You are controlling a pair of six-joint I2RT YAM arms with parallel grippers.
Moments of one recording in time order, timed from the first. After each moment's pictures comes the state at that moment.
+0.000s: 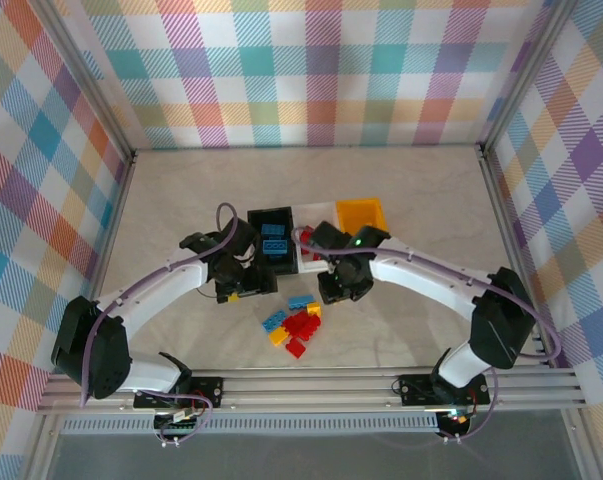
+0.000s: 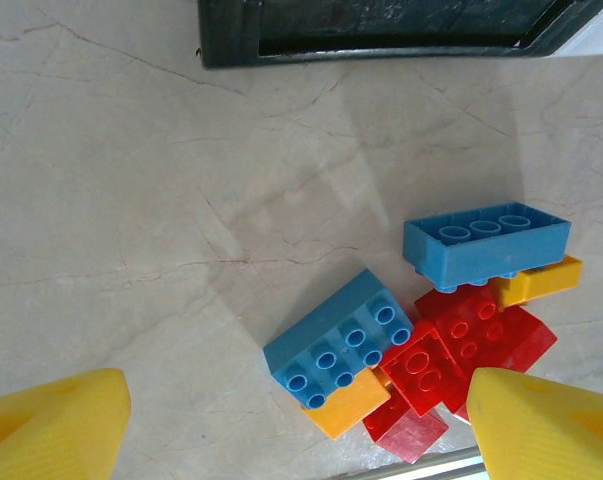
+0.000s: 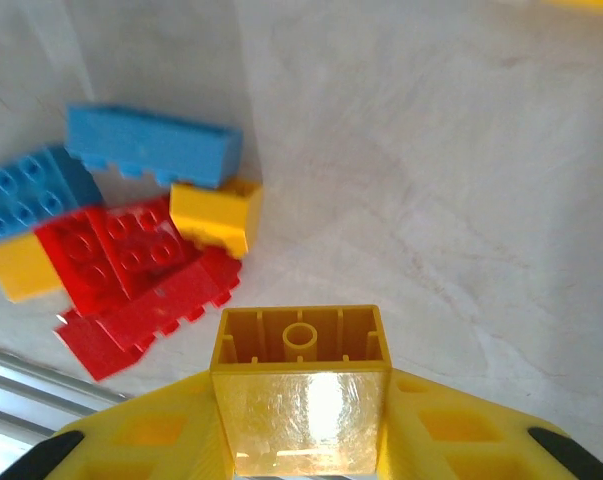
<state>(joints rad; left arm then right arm) -0.56 1.36 0.97 -0.93 0.18 -0.67 0.87 1.55 1.28 -1.08 -0.03 0.53</state>
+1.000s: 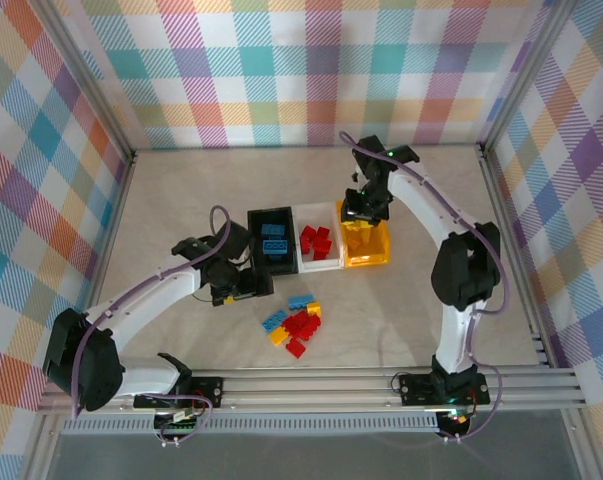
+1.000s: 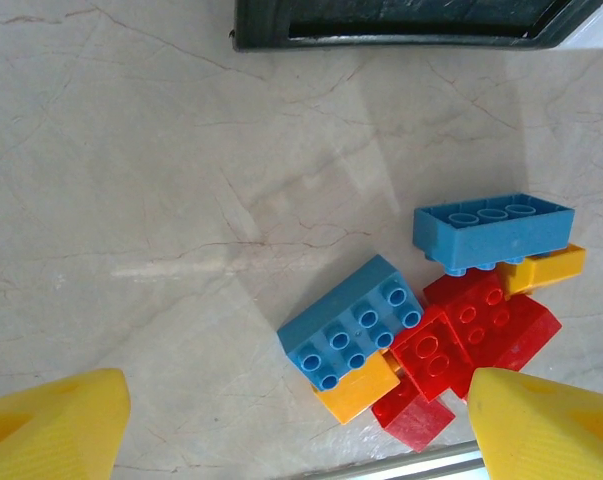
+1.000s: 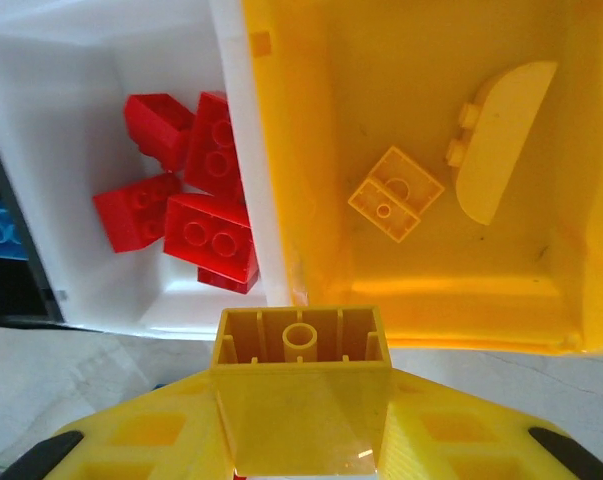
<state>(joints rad) -0.55 1.29 0.94 -0.95 0.16 -0.68 0.42 1.96 1.83 -1.24 -0.22 0.43</state>
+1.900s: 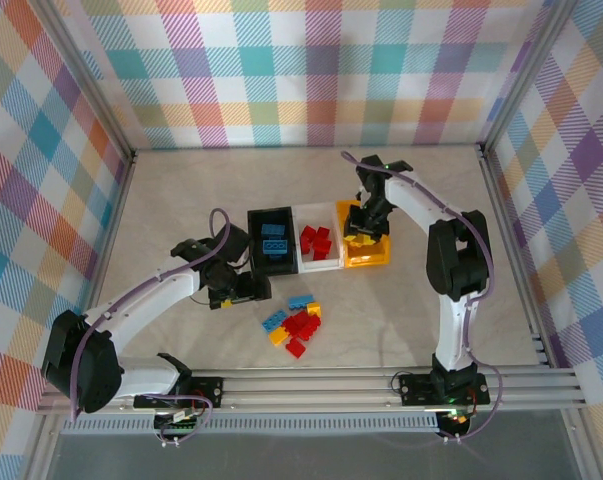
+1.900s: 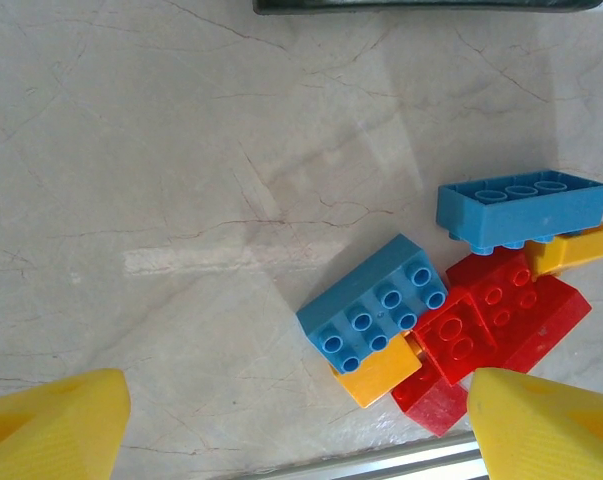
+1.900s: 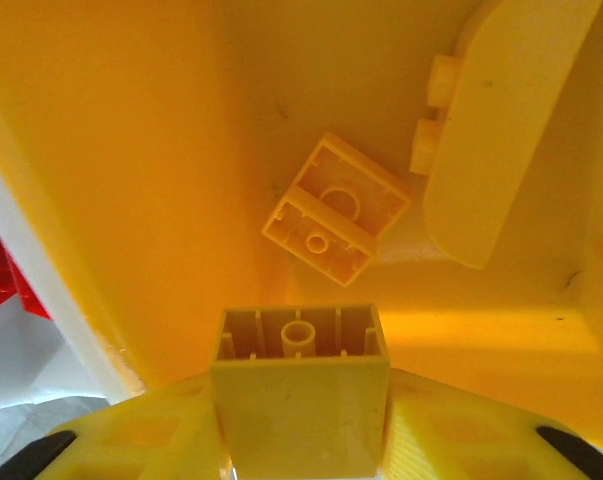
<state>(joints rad) -0.55 1.28 0.92 -0.98 0.16 -0.66 0.37 2.04 1.68 -1.14 -0.27 0.44</state>
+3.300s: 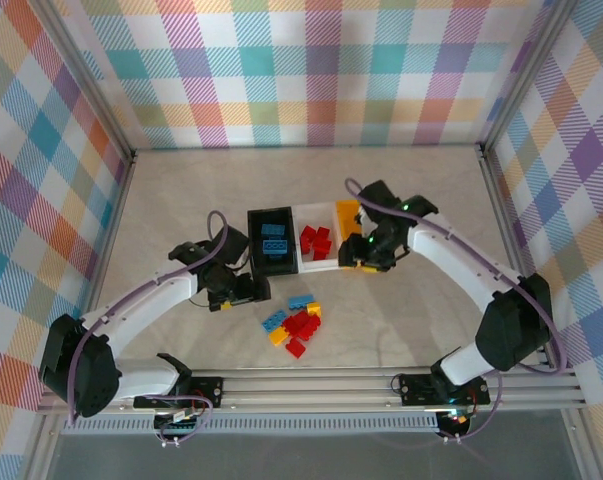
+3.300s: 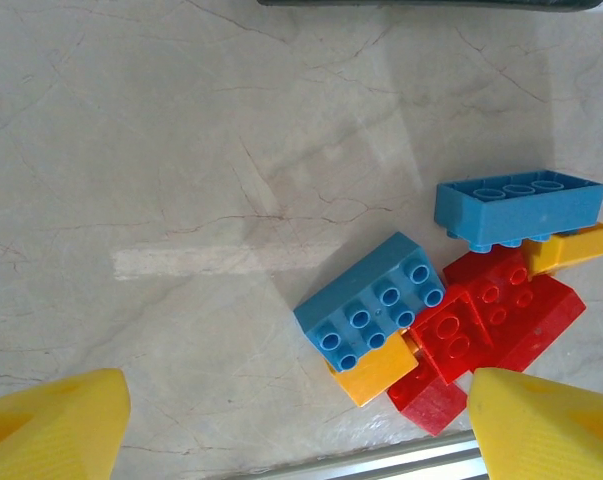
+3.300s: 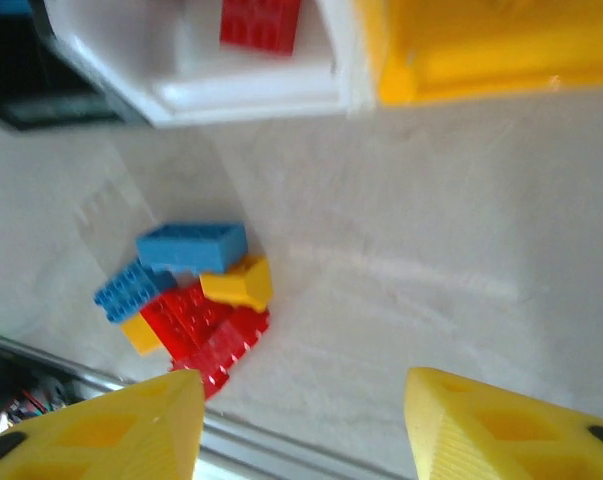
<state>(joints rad) -0.55 1.25 0.89 -0.96 0.17 -0.68 0.59 1.49 1.26 -1.08 -0.28 0.55</state>
